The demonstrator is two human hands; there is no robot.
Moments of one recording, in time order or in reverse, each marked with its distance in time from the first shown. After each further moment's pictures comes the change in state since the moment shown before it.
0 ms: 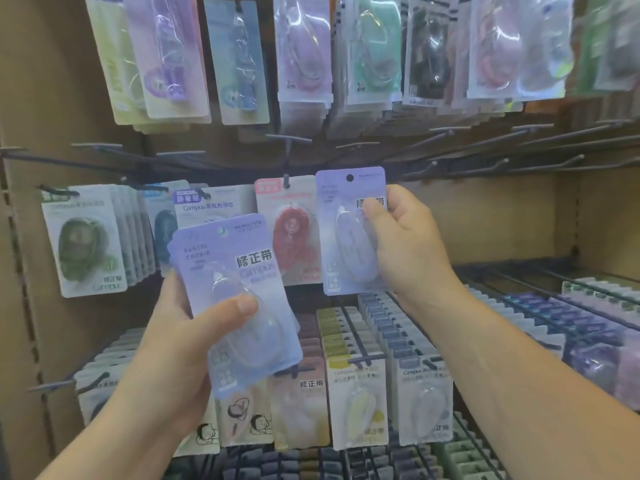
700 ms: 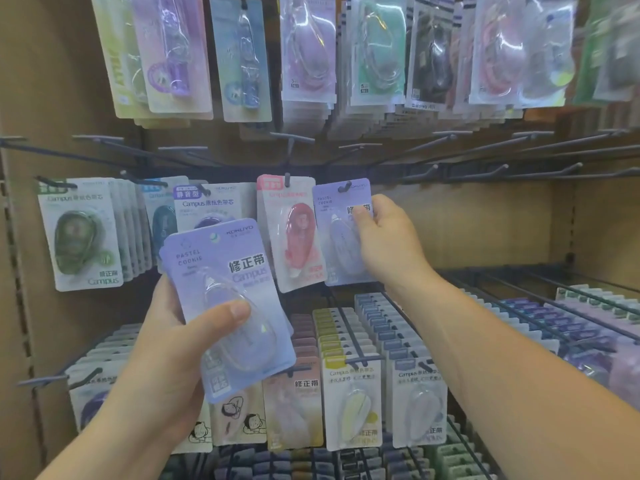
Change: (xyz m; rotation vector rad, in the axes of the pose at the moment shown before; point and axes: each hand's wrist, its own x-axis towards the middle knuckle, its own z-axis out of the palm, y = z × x) left_hand -0.004 -0.006 -0.003 -0.008 -0.007 0.024; right_hand 0.028 0.023 0.013 -0.243 -0.005 0.032
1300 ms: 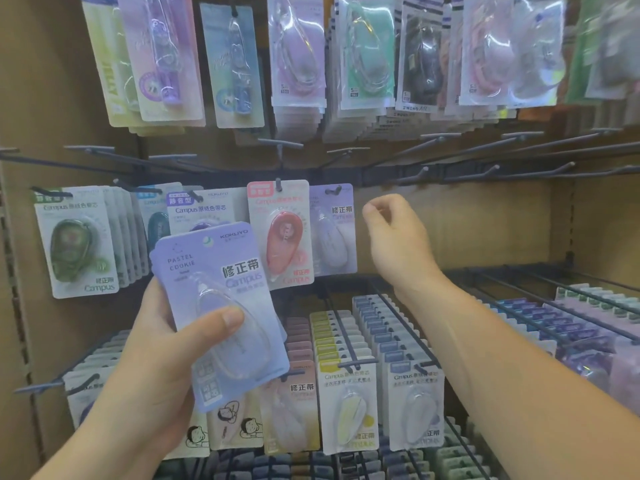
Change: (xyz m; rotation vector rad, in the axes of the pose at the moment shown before) left_hand -0.004 0.005 0.003 0.043 0.014 0.007; right_hand -0.003 0.000 -0.020 0.027 0.041 0.059
